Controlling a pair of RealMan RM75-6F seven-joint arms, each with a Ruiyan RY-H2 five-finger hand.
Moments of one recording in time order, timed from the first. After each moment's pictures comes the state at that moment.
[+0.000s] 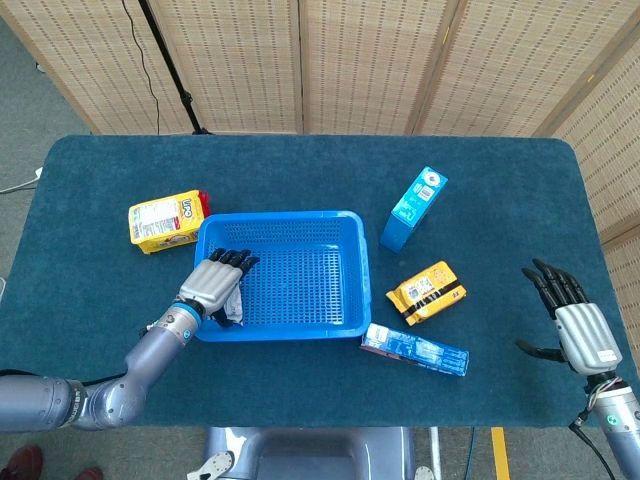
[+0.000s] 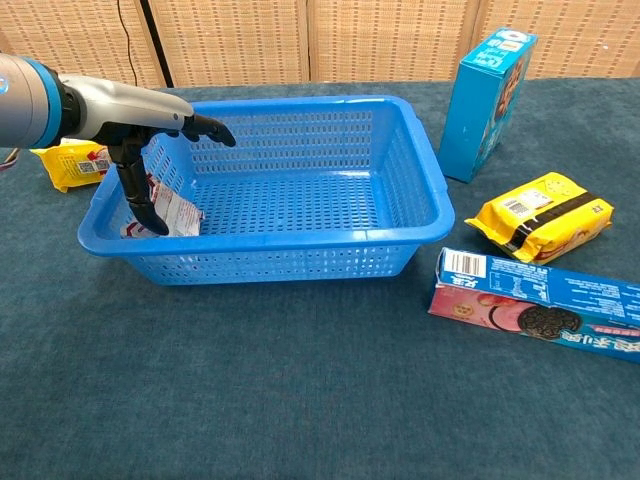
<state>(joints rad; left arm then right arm) -1.10 -1.26 -0.07 -1.91 0.37 0.92 0.69 0.24 -1.16 0.00 -1.36 -1.59 1.46 0.36</state>
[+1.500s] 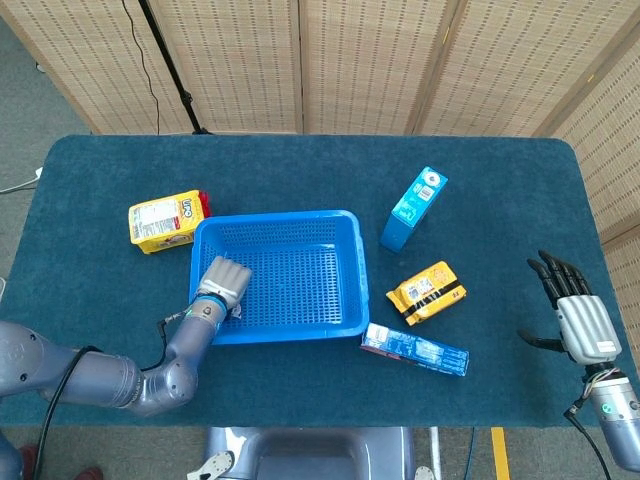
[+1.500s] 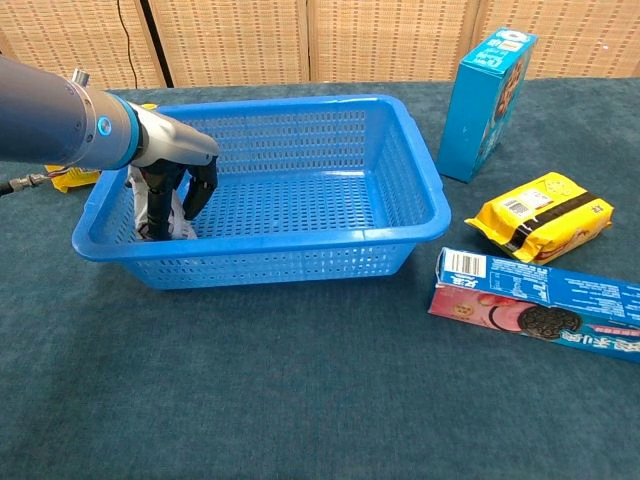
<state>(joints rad) -1.35 -1.44 0.01 -1.74 -0.01 0.99 1.00 0.24 -1.19 0.06 -1.34 -1.54 1.41 0.32</state>
